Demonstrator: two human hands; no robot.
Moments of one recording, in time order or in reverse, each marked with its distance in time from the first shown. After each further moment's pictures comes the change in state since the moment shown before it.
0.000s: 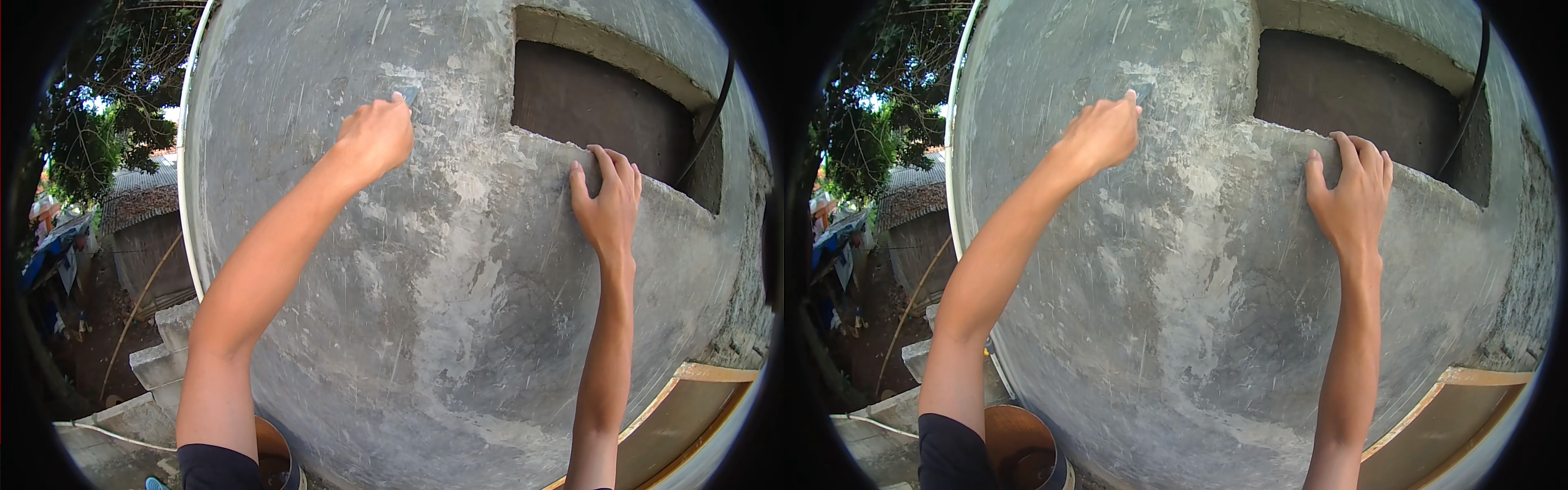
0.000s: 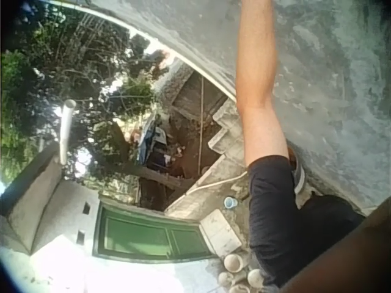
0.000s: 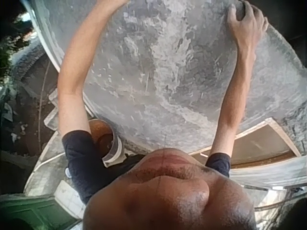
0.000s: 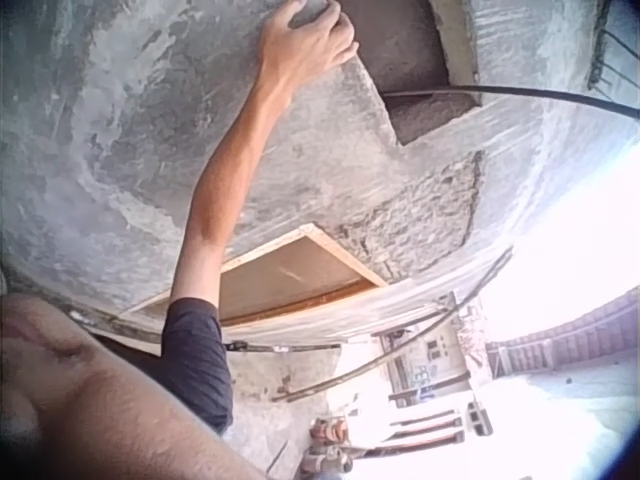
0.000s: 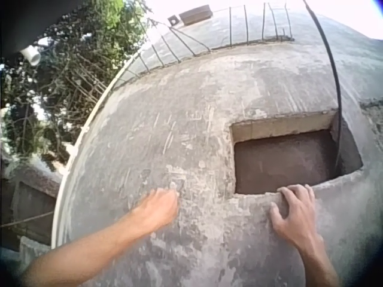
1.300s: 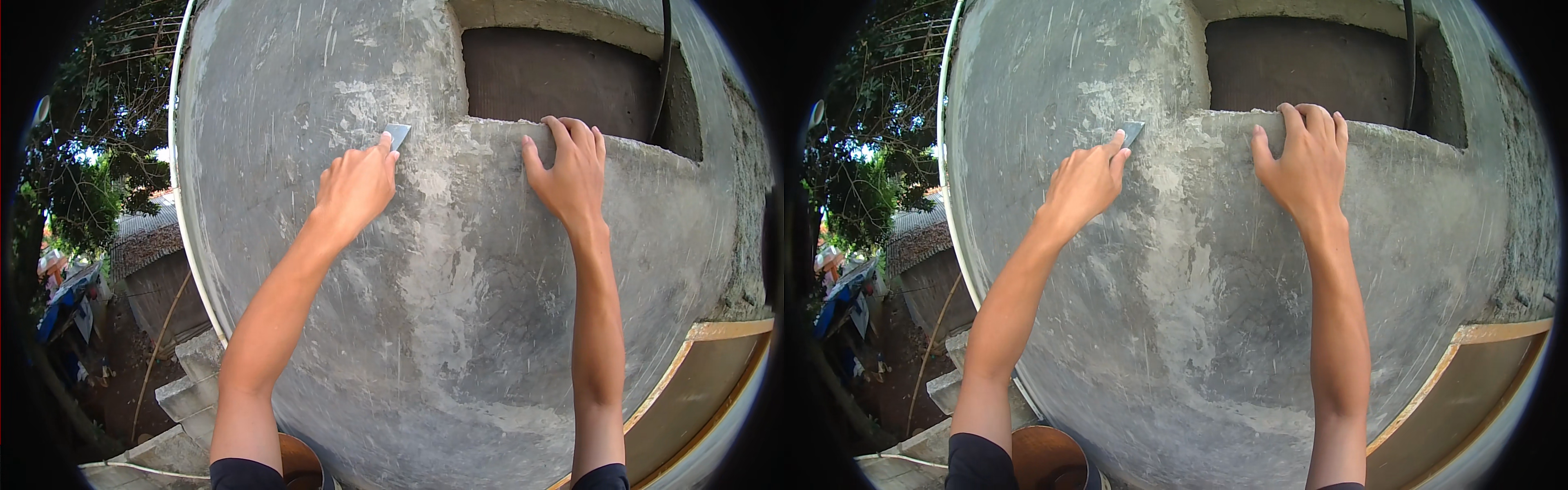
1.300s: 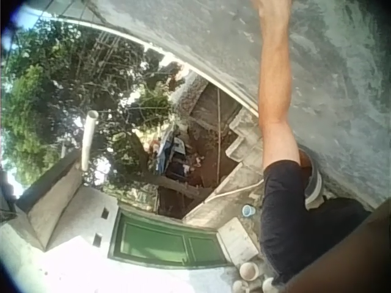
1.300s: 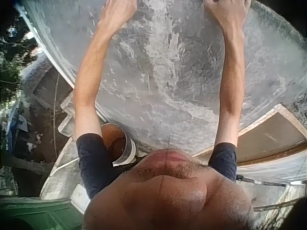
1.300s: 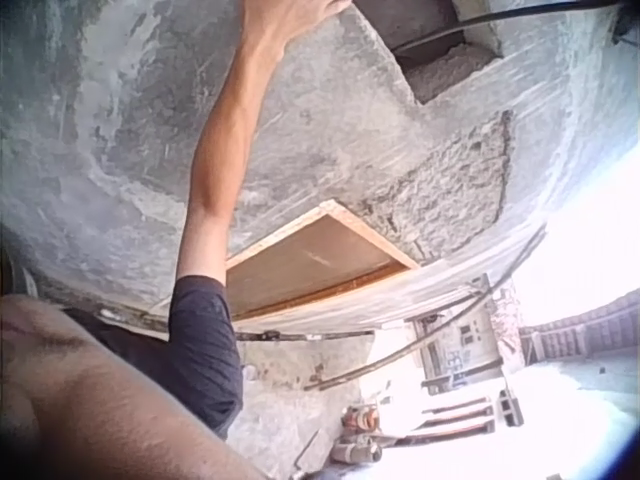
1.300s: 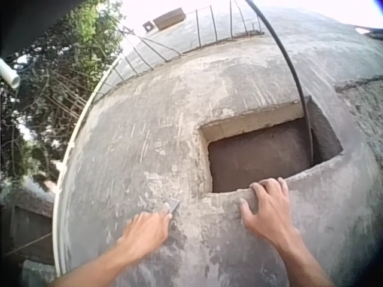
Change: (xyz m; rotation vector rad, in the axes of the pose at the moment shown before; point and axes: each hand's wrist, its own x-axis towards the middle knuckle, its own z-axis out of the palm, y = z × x) left_hand -0.049 0.033 0.003 -0.097 0.082 0.040; right_hand 0.000 -0.006 0.007 0.015 0.076 -0.011
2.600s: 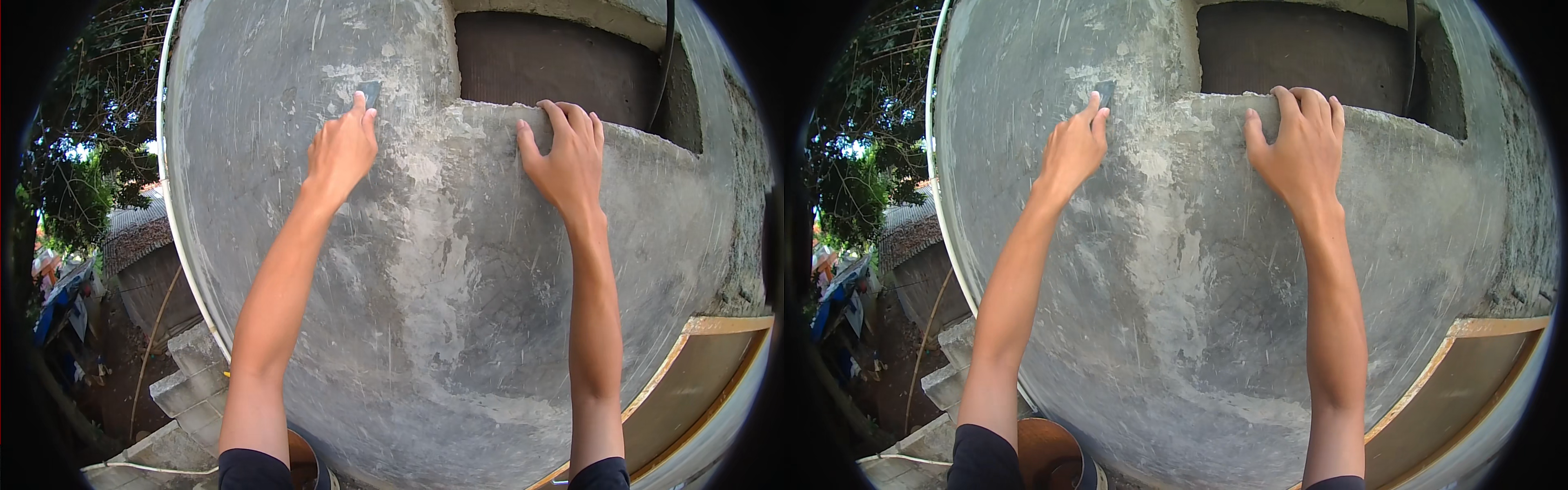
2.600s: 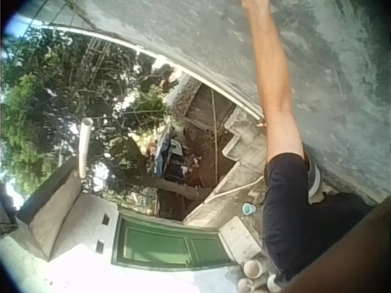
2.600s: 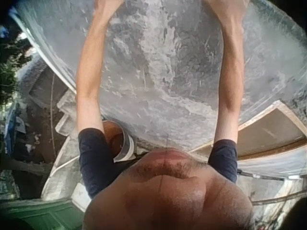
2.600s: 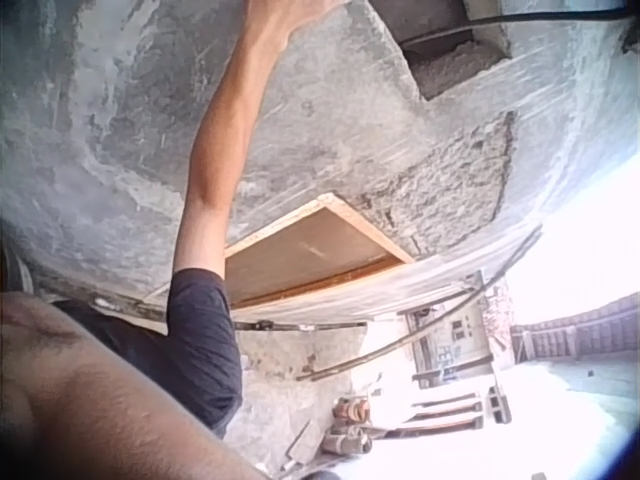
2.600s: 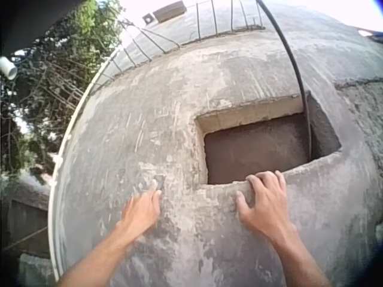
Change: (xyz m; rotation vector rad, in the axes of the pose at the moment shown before) left_hand 0.028 -0.017 0.017 -0.095 0.193 -0.114; right_hand 0.000 -0.002 0.002 0.014 0.035 -0.030
